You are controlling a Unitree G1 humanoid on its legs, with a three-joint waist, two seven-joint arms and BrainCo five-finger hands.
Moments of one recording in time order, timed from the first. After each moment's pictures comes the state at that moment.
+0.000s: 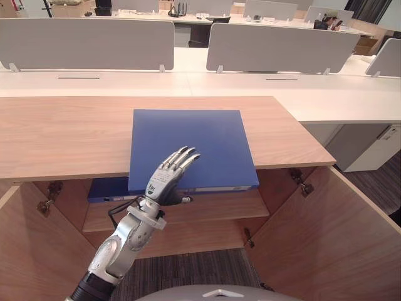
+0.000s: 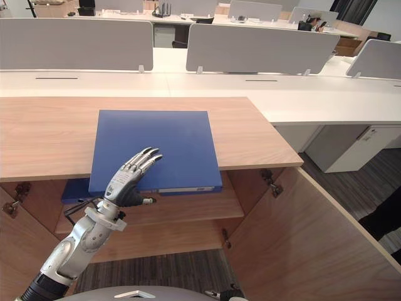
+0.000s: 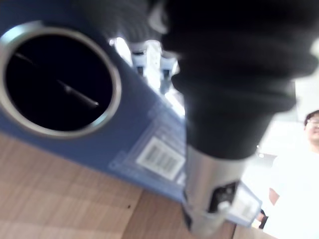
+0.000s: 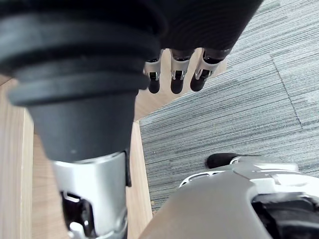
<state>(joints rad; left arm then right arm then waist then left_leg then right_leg) 0.05 0.32 -0.35 -0.18 0.81 -0.25 0.20 0.09 -0.07 -0.16 1.13 -0.06 -0.01 -0.14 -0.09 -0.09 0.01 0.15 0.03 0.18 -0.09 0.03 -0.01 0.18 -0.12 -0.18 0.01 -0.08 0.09</state>
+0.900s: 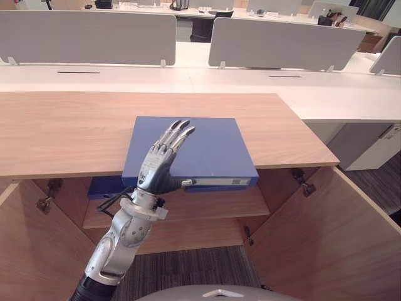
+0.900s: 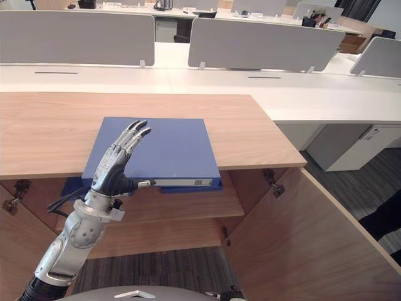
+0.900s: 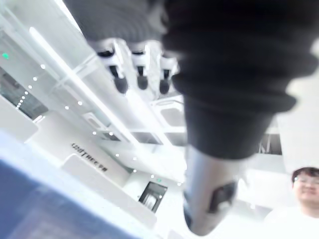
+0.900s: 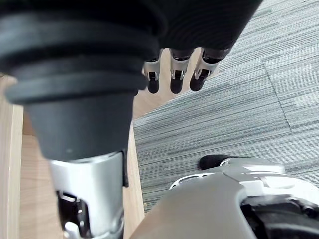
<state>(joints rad) 0.07 0.27 -0.30 -0.43 0.68 -0.24 0.20 0.09 -0.07 -0.17 1.16 -0.07 -0.01 -0.14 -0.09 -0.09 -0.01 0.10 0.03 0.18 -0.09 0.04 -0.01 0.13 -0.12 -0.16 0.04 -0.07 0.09</state>
